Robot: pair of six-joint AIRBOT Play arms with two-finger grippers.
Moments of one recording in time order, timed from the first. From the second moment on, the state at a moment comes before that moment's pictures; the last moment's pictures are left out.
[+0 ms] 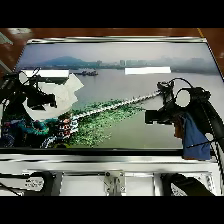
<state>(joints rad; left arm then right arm) 0.07 -1.56 1.36 1.51 -1.31 -1.68 0.24 -1.11 1.05 -1.39 1.37 1.71</state>
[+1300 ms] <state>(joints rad) 0.00 -1.62 1.42 1.49 -1.22 -1.64 0.24 -1.11 1.05 -1.35 1.28 1.71</state>
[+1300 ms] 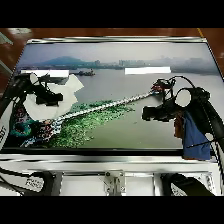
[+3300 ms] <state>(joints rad) -0.04 -1.12 0.69 1.04 -1.02 -1.58 0.24 -1.11 1.05 -1.49 1.50 1.55</state>
